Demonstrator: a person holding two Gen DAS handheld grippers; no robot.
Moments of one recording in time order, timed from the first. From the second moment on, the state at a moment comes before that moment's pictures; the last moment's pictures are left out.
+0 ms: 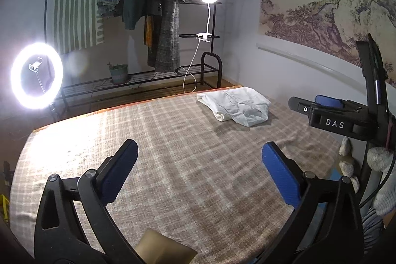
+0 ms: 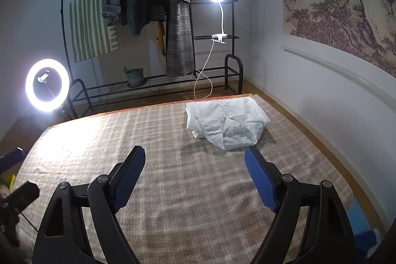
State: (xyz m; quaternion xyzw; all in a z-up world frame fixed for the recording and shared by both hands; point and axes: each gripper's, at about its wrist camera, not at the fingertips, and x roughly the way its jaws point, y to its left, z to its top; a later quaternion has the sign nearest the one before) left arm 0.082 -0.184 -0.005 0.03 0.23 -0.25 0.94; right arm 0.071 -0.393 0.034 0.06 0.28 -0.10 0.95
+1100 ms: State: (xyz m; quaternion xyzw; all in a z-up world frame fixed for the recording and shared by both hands) left arm 0.080 -0.180 -0.002 0.03 0.24 -0.23 0.94; right arm 0.073 -0.384 0.028 0.05 0.29 -0.09 0.95
